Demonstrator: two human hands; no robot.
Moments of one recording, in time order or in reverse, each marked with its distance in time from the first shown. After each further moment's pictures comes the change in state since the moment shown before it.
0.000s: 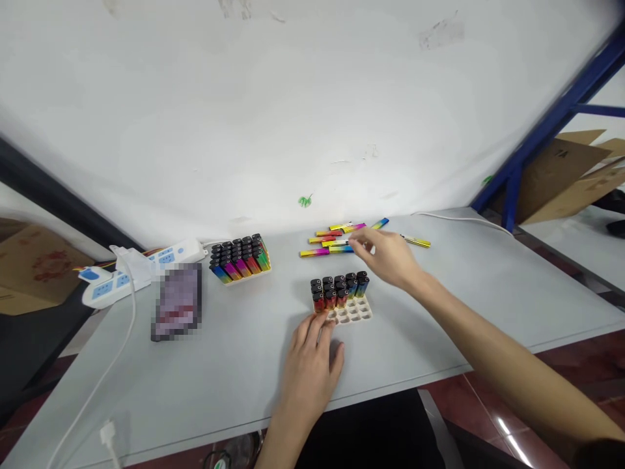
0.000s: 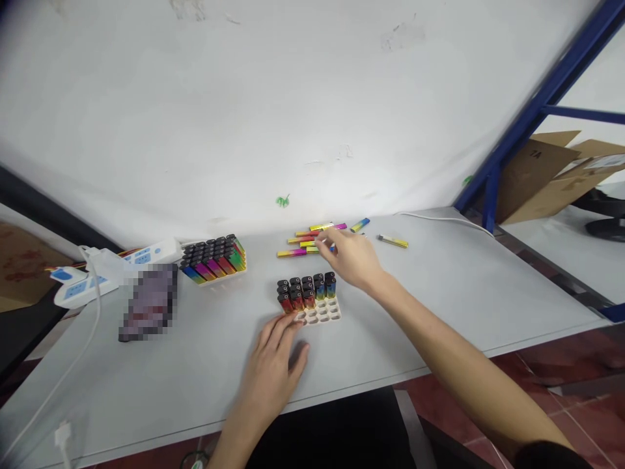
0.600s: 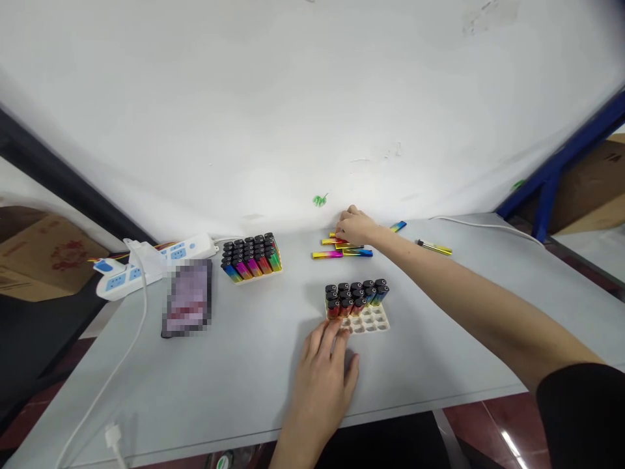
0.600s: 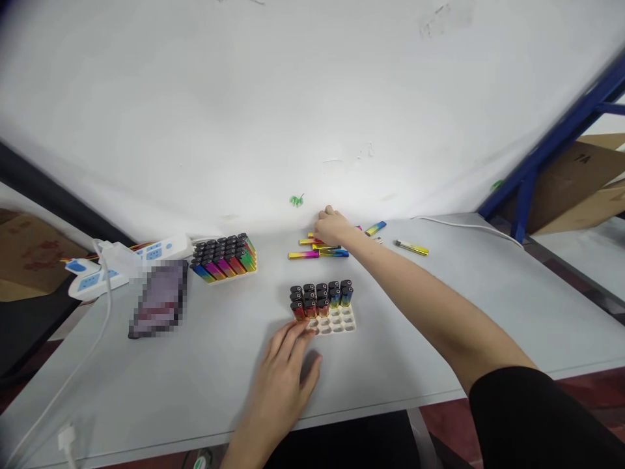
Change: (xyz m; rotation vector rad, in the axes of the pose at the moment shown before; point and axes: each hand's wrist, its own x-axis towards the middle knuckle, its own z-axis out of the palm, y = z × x) left_hand 0.001 0.001 -0.003 -0.022 -0.013 0.006; right_hand 0.126 0.035 0.090 -0.369 -0.562 -0.181
